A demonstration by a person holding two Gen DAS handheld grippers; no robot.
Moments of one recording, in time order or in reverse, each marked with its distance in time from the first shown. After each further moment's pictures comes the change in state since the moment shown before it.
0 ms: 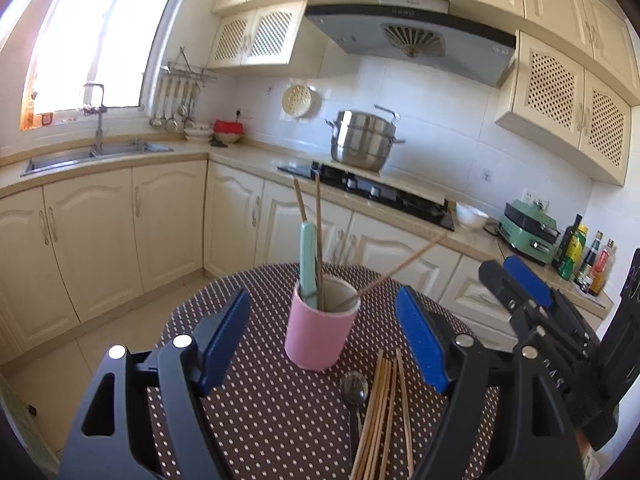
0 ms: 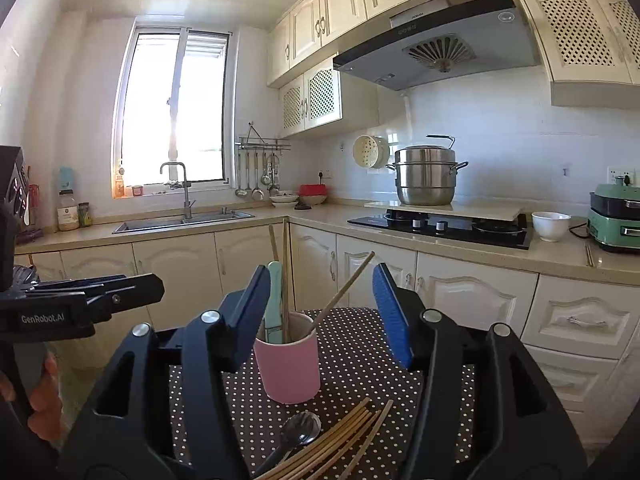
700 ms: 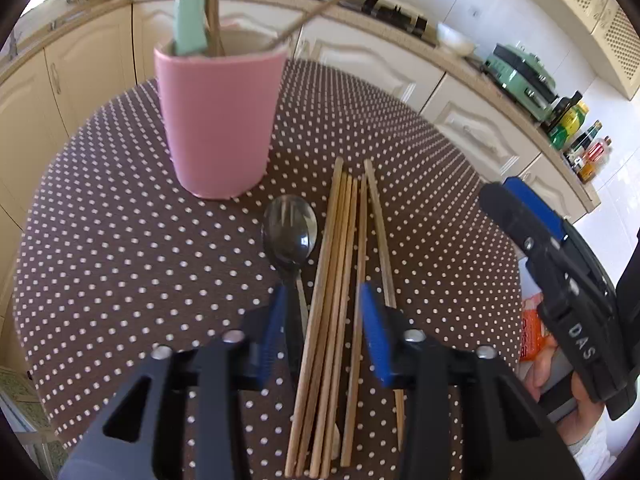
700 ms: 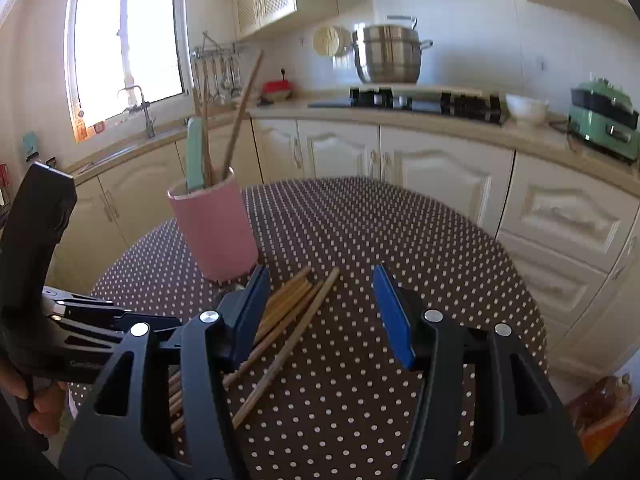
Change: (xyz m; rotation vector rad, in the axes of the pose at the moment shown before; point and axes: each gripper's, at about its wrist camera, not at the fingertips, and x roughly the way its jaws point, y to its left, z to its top) left arm 0.147 -0.036 -0.102 0.044 0.661 -0.139; right arm 0.030 -0.062 -0.092 0.110 0.405 -0.072
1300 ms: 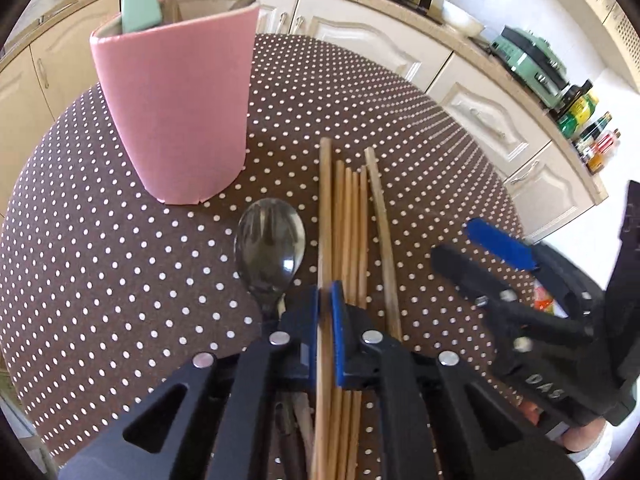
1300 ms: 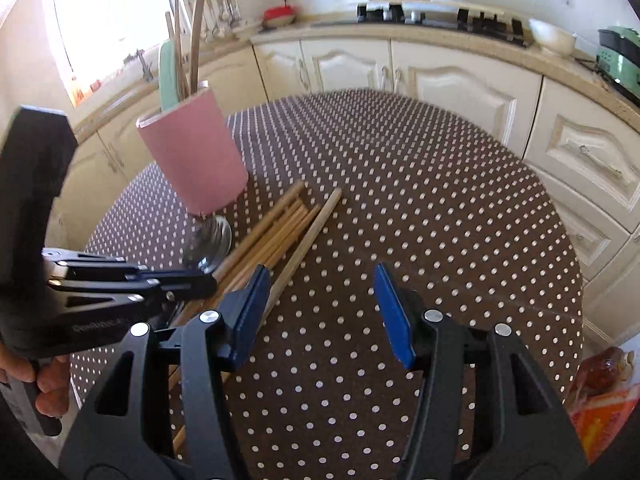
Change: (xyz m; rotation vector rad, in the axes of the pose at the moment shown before) left arm 0.041 -0.010 0.020 0.010 0.042 -0.018; right arm 0.049 -0.011 -0.011 0.035 0.299 0.070
